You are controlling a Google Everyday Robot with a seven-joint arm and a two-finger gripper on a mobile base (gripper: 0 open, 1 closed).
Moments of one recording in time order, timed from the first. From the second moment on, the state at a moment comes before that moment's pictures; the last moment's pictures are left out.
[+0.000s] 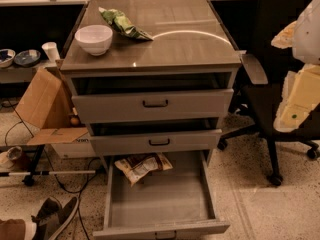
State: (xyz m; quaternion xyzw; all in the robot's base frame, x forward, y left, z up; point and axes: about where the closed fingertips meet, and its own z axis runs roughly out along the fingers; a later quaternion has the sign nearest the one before) arm 0.438 -0.217 0.976 -0.60 0.78 -0.03 0.16
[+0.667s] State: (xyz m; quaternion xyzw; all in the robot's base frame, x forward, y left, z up) arm 0.449 -0.203 0.968 -0.57 0.80 -0.02 0.18
